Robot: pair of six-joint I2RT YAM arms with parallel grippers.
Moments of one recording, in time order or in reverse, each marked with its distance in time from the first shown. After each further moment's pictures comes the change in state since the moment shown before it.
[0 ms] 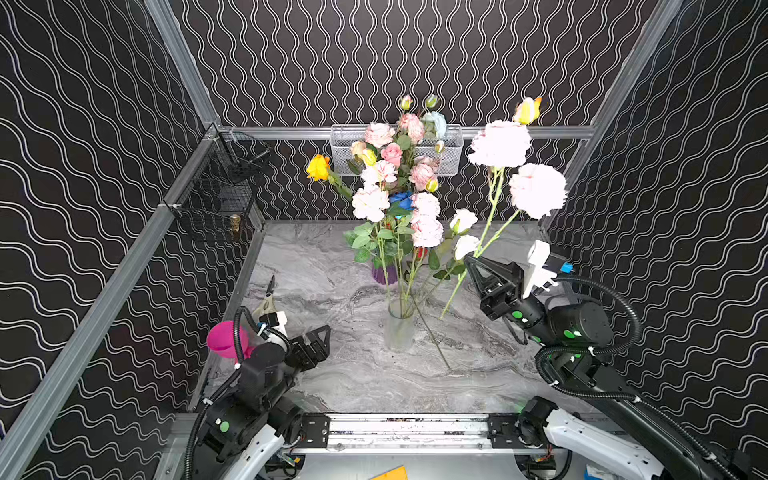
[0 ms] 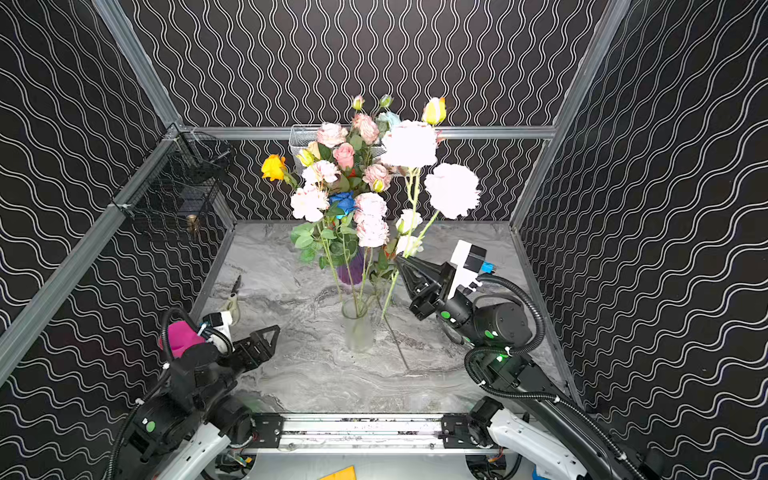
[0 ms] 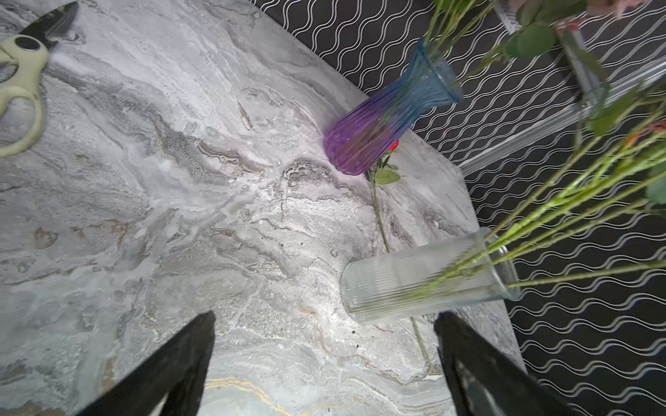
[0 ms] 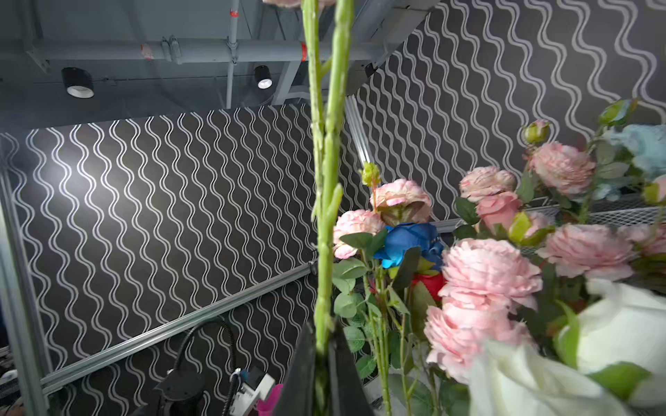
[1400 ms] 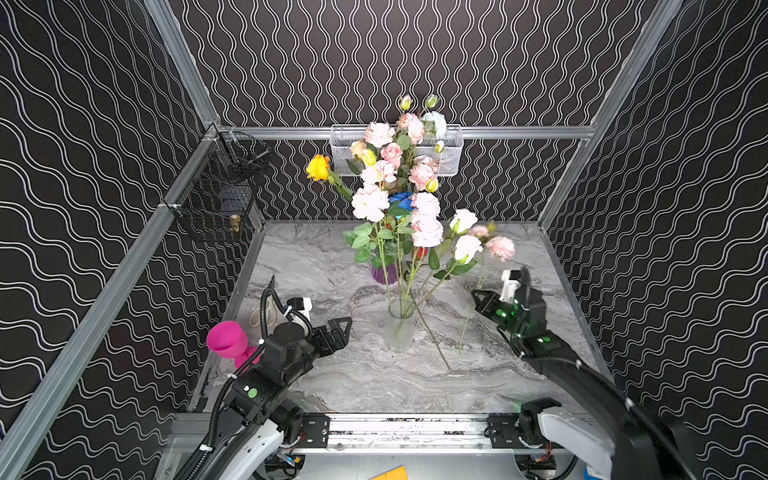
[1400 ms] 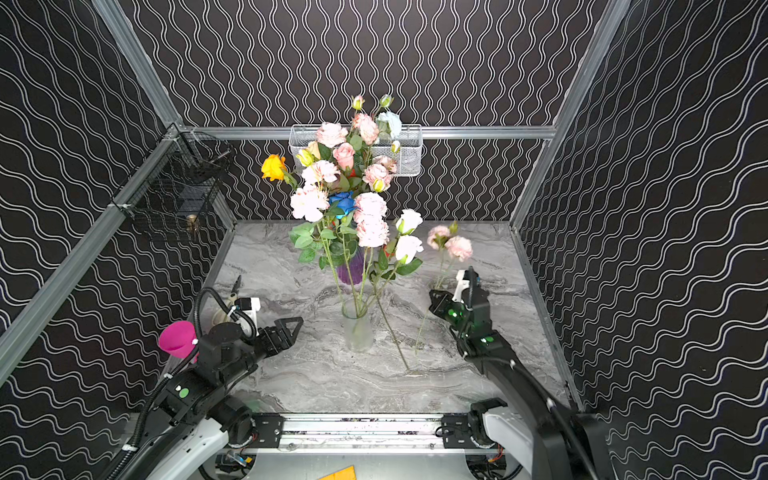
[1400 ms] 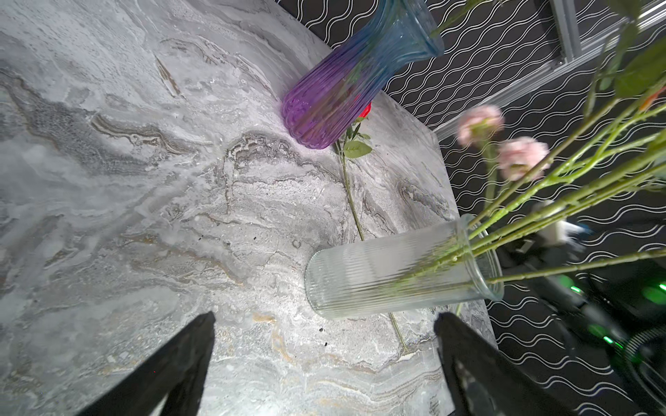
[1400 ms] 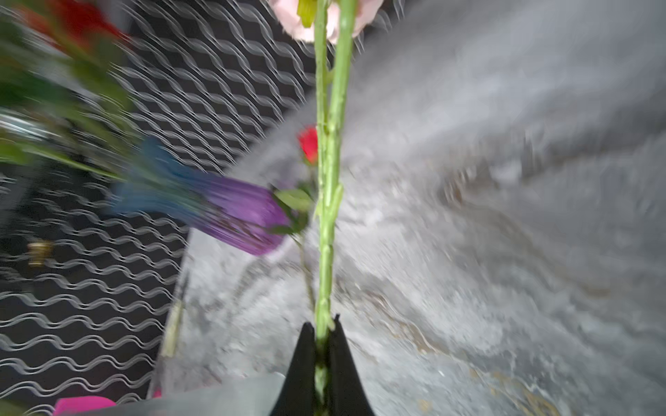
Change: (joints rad) left arm 0.000 0.214 -0.050 0.280 0.170 0.001; right arm -0.527 0.090 -0.371 -0.336 0.053 0.271
